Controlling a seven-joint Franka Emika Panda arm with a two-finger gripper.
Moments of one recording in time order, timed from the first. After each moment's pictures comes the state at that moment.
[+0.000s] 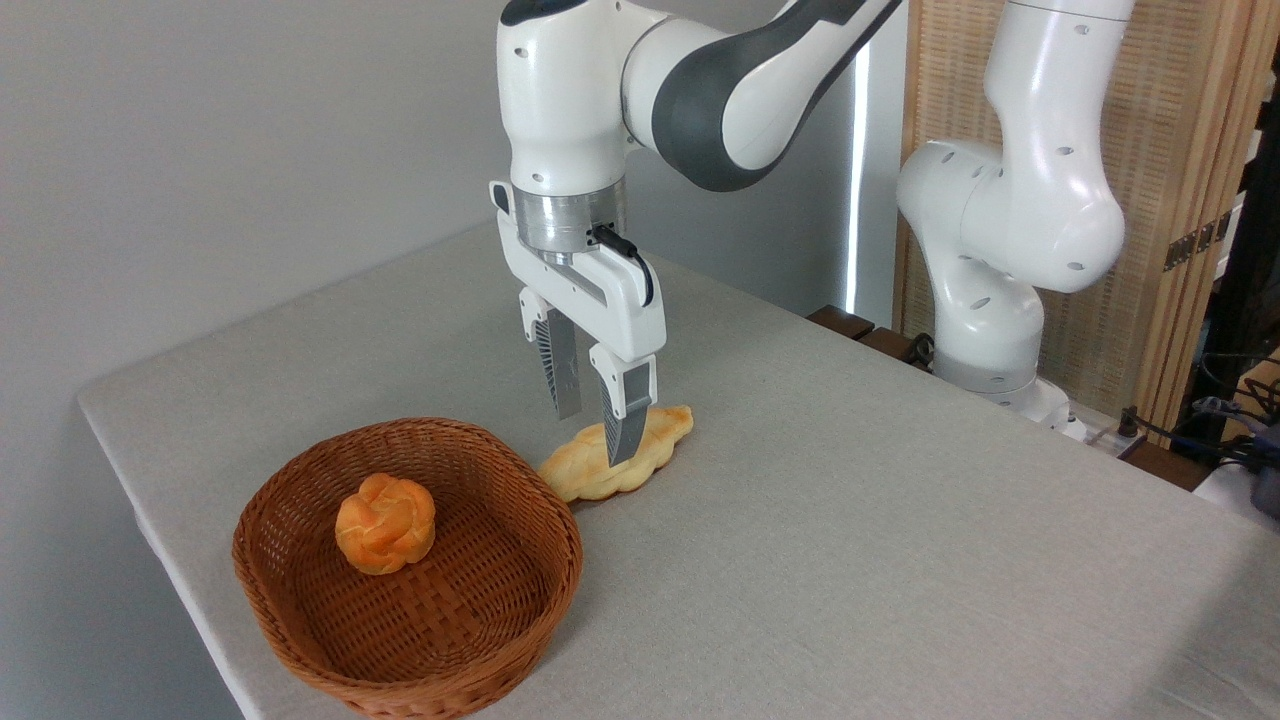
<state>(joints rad) -0.20 -0.28 0.01 -2.33 -0.06 2.12 0.69</state>
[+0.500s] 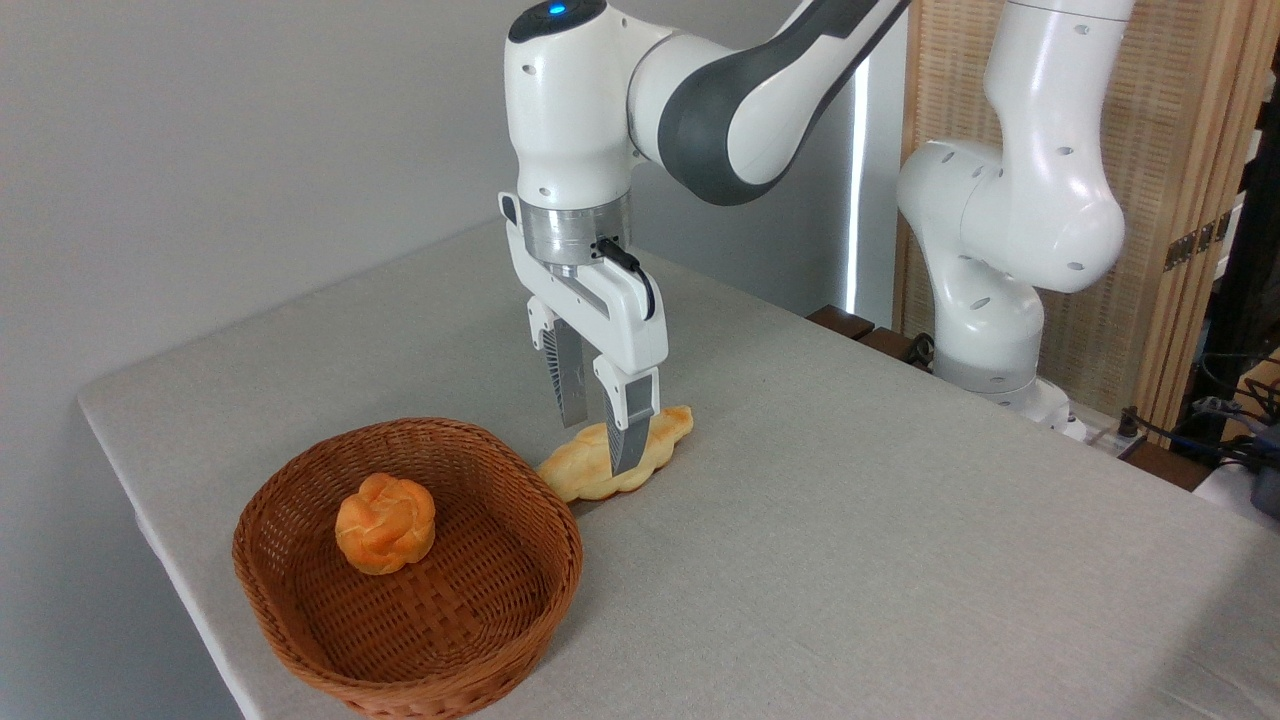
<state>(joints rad) -0.20 -0.28 0.01 -2.36 -0.06 2.15 0.72</state>
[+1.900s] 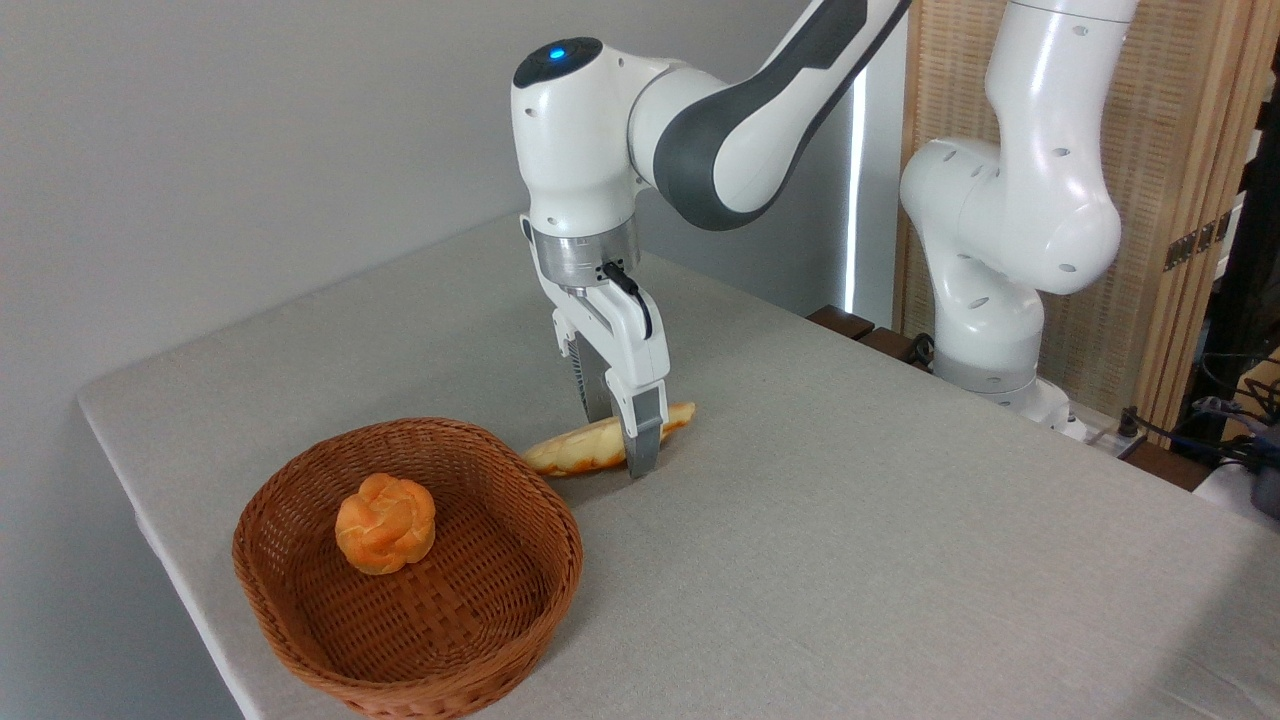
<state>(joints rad) -0.27 -0.27 0.00 -2.44 -0.06 2.16 0.75</state>
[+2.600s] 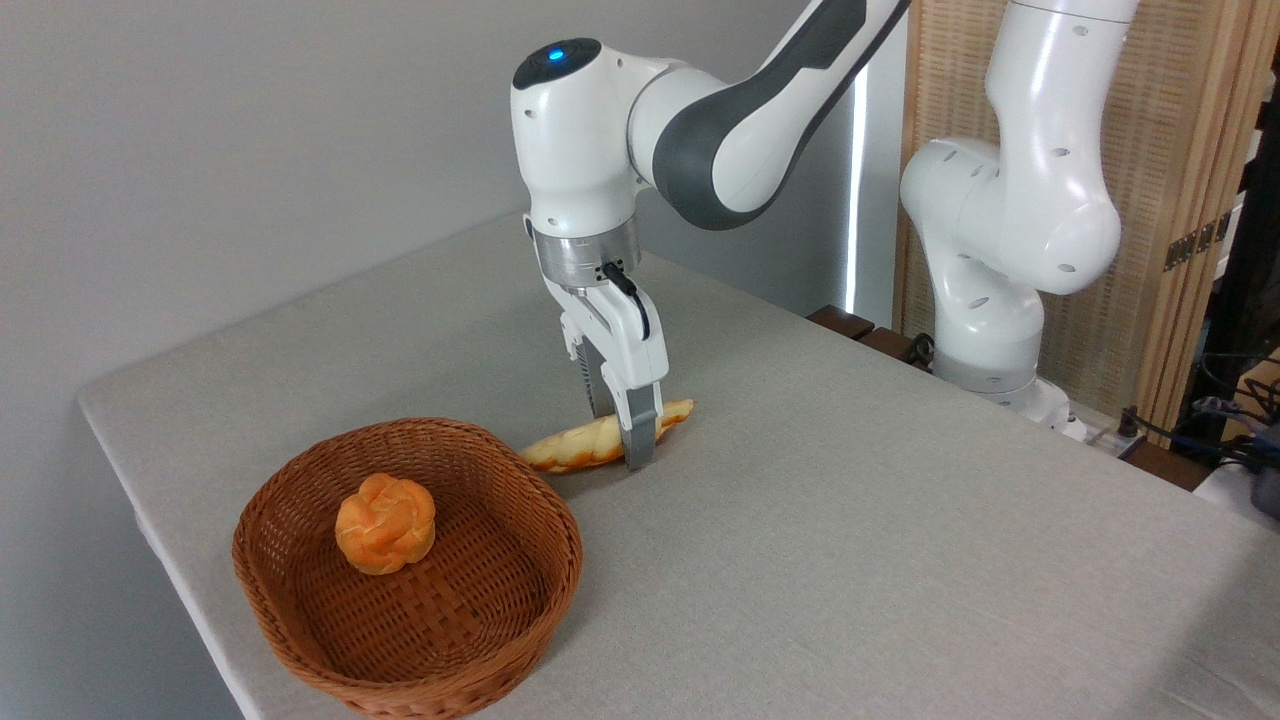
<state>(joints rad) -0.27 -0.27 0.01 -2.44 -0.06 2.15 0.78</state>
